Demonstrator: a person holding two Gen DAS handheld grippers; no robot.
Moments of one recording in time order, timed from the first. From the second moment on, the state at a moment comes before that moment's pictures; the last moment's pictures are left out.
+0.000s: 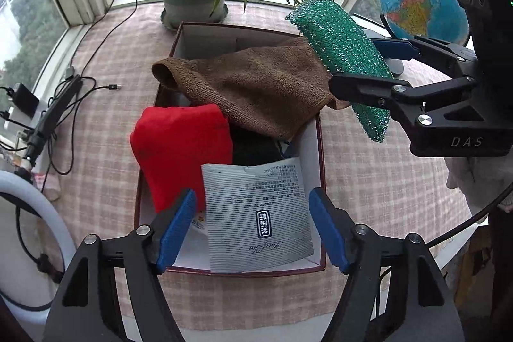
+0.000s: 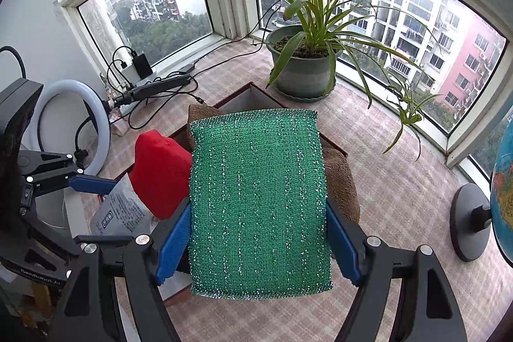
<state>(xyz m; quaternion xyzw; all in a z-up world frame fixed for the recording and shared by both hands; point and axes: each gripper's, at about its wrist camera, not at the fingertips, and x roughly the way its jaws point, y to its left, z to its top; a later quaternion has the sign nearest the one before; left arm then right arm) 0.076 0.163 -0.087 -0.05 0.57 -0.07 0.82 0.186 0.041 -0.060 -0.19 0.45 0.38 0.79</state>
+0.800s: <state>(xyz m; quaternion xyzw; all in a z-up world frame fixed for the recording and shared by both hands) 0.082 0.192 -0.099 -0.07 0.58 -0.05 0.81 0.202 0.074 -0.073 -0.18 0.47 0.38 0.77</state>
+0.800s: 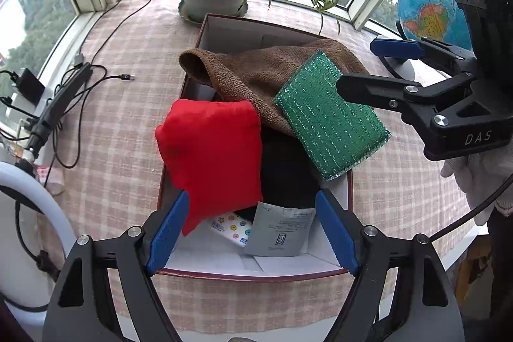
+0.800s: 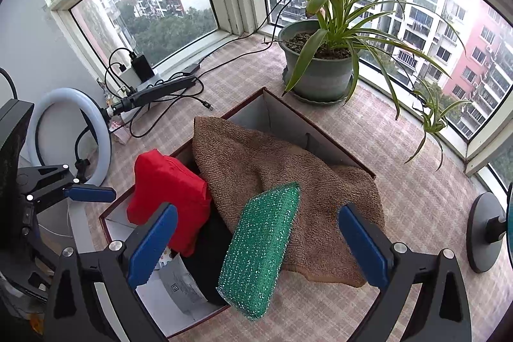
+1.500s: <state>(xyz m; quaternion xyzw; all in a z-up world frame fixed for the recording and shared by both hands) 0.031 0.150 -0.071 -0.07 0.51 0.02 0.86 0.141 -0.029 -0.062 -0.15 0.46 0.35 0.80</state>
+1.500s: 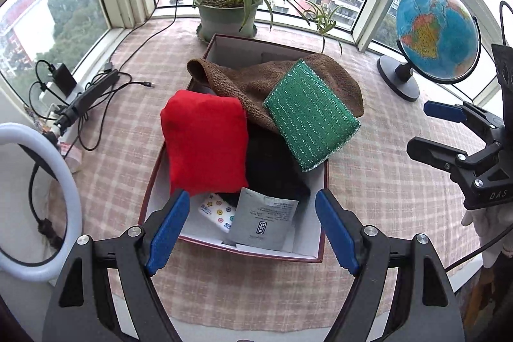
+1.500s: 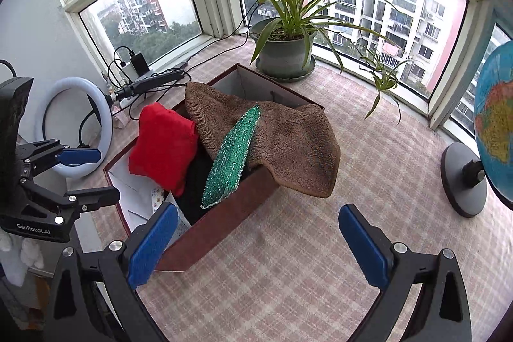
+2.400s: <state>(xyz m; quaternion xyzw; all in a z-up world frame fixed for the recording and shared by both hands) -0.043 0.042 -0.017 -0.04 0.37 0.08 0.92 0.033 -0.199 -0.012 -0.06 0.34 0.25 0.91</state>
